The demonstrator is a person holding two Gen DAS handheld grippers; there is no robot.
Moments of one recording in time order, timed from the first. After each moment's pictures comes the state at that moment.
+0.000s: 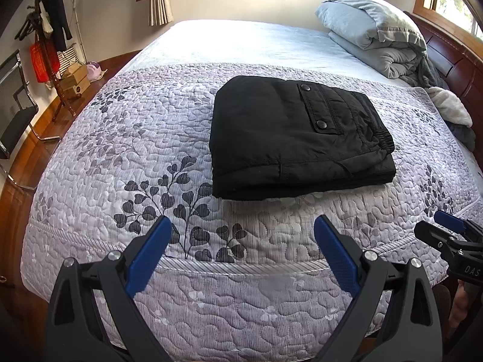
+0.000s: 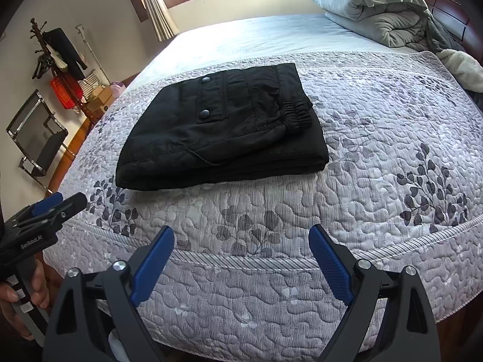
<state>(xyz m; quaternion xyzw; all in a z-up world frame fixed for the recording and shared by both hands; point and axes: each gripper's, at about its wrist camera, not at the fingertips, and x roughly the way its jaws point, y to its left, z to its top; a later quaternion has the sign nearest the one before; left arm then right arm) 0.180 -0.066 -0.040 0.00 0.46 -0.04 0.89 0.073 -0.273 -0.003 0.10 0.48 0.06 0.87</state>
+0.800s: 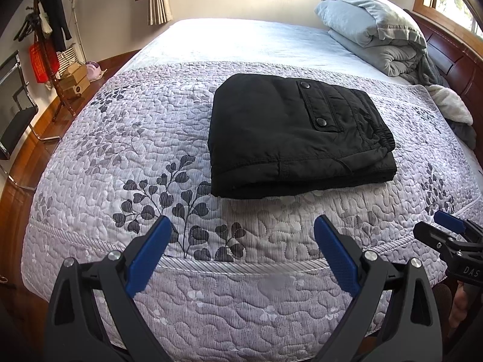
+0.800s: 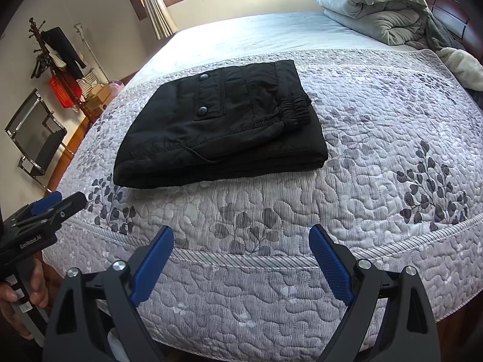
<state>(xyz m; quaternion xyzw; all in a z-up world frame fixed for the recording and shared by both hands) 0.181 -0.067 -0.043 0.00 0.46 -0.04 0.89 0.073 -0.275 -0.007 0.10 0.48 0.06 0.87</state>
